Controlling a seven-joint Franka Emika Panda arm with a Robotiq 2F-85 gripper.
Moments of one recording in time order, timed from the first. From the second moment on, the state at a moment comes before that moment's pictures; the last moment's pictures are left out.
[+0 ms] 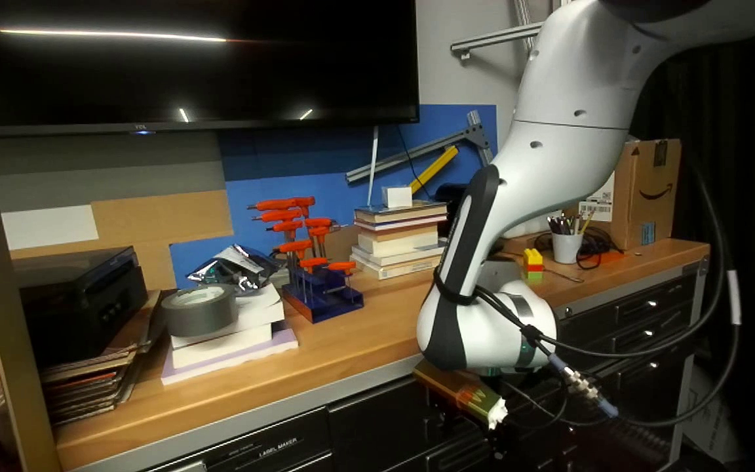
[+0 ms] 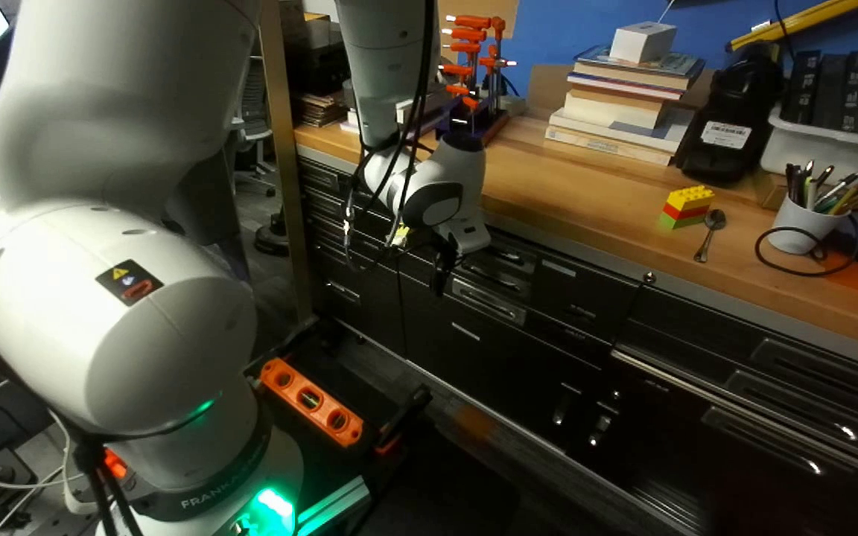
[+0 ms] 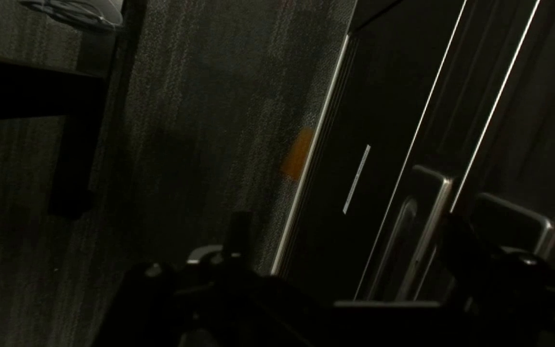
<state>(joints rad) 0.11 0.67 0.05 -2.25 0.43 2.96 0.94</state>
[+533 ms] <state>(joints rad) 0.16 0.72 -0.03 -2.21 0.35 2.96 0.91</state>
